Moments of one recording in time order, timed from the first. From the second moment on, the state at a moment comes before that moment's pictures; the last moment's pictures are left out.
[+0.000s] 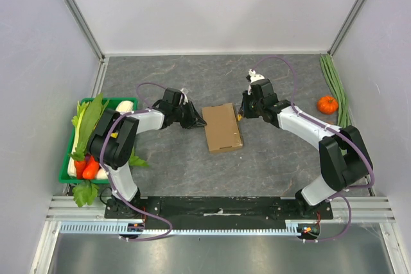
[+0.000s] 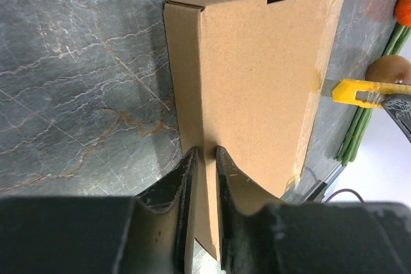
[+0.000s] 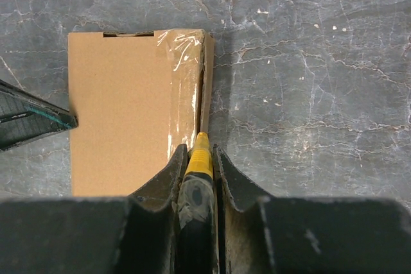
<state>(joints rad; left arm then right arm) -0.40 1.81 0.93 0.05 0.46 -0.80 0.46 1.57 1.00 -0.18 -0.01 0.37</state>
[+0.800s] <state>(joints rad) -0.36 1.80 0.88 0.07 0.48 -0.80 0.46 1.40 1.05 -0.19 -0.11 0.40</state>
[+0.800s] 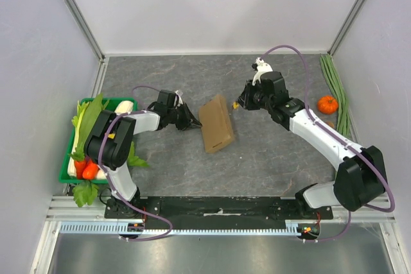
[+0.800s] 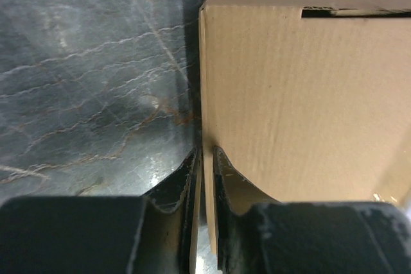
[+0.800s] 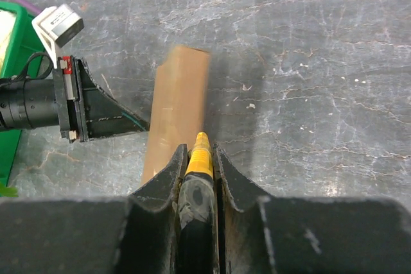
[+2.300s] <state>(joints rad) -0.22 1.54 1.05 -0.18 0.25 -0.68 0.63 1.55 1.18 -0.16 -0.14 0.32</state>
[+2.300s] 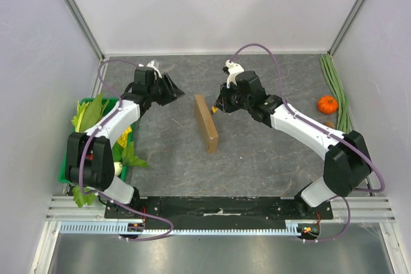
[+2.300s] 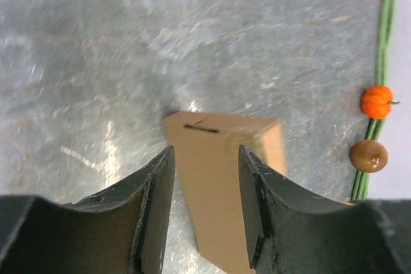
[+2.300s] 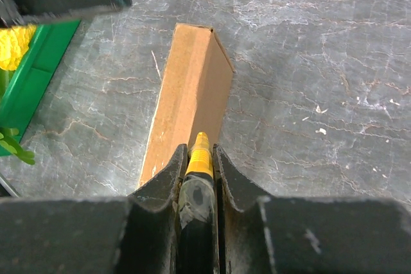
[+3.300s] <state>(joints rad) -0.24 1.88 1.31 0.01 0.75 -0.45 0.92 1.42 1.10 -0.24 -0.08 0.17</state>
